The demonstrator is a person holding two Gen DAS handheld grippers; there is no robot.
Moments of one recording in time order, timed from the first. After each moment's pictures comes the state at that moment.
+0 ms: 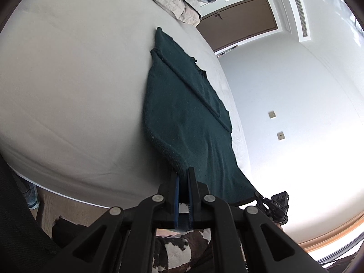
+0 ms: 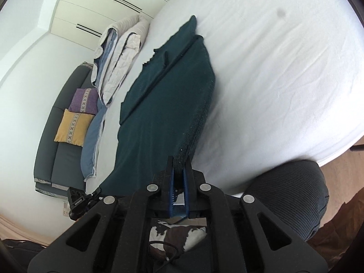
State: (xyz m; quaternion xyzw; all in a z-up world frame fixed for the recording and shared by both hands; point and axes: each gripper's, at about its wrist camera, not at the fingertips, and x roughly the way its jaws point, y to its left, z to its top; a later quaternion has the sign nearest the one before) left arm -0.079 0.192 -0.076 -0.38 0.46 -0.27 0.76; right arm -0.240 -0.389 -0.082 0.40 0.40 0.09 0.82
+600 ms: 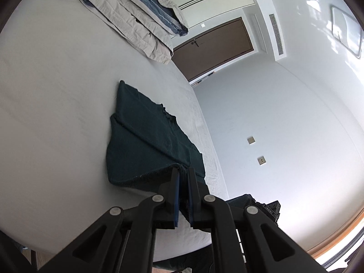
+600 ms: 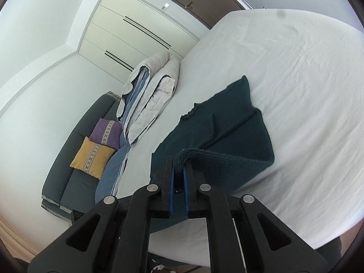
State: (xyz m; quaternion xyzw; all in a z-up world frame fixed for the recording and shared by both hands) left arm -0.001 0.198 0.001 -0.40 0.35 -0.30 0.79; right arm -0.123 -0.392 0.027 0.40 0.26 0.10 0.87
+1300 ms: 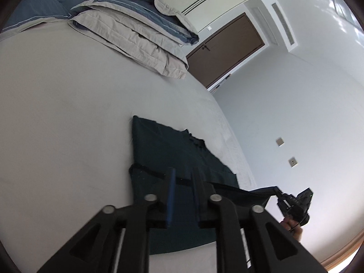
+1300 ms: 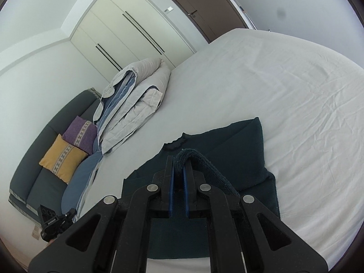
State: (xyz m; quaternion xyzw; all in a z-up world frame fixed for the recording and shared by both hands) left arm 0.098 0.191 -0.008 -0.31 0.36 -0.23 0.85; right arm 0.027 -0.377 0.033 0.29 0.27 0.05 0.92
